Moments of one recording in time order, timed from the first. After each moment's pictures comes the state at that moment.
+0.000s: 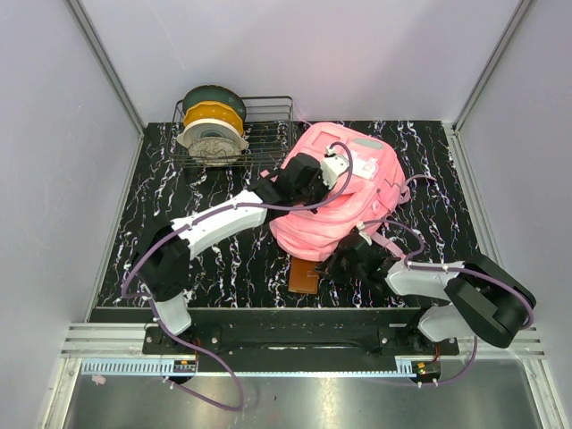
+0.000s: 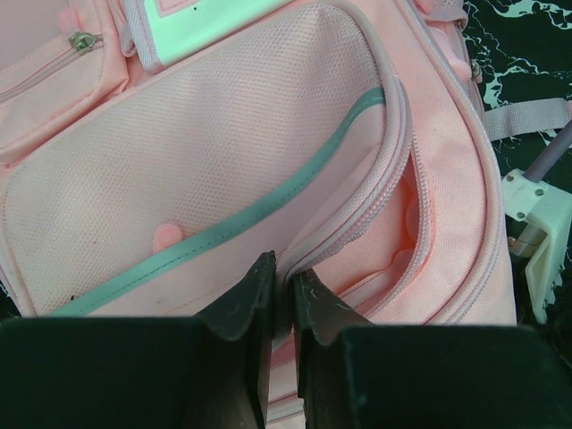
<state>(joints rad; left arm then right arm) -0.83 1.76 1.43 -0.26 0.02 0.11 0.78 1.36 0.38 0.20 0.00 1.24</state>
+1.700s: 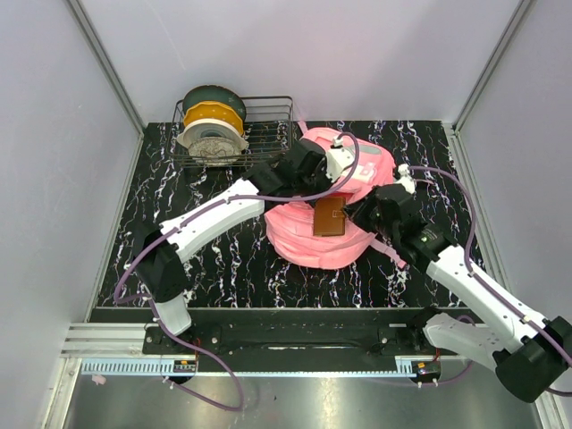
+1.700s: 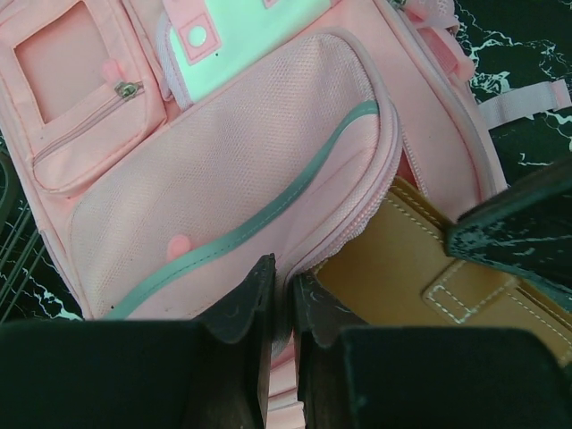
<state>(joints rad) -0.85 1.76 1.67 -0.57 0.02 0.17 0.60 1.00 0.86 -0.38 0.19 1.00</state>
